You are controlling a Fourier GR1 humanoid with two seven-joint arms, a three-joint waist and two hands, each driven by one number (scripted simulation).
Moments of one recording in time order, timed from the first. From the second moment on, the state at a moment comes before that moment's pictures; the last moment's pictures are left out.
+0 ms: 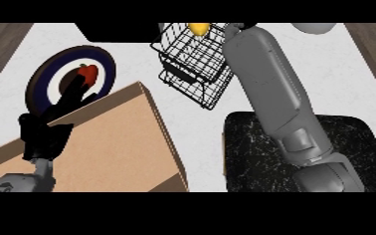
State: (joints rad) left arm -0.07 0.39 -0.11 -1.55 0.28 0.11 0.14; right arm -1.20 0.00 -0.10 -0.78 0.64 -0.73 0.41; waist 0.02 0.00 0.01
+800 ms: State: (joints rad) left arm -0.04 0.41 -0.08 -1.54 0.31 0.11 0.14; right arm -0.87 -0.21 -0.22 -1.35 0.52 -0.69 0.52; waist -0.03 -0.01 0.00
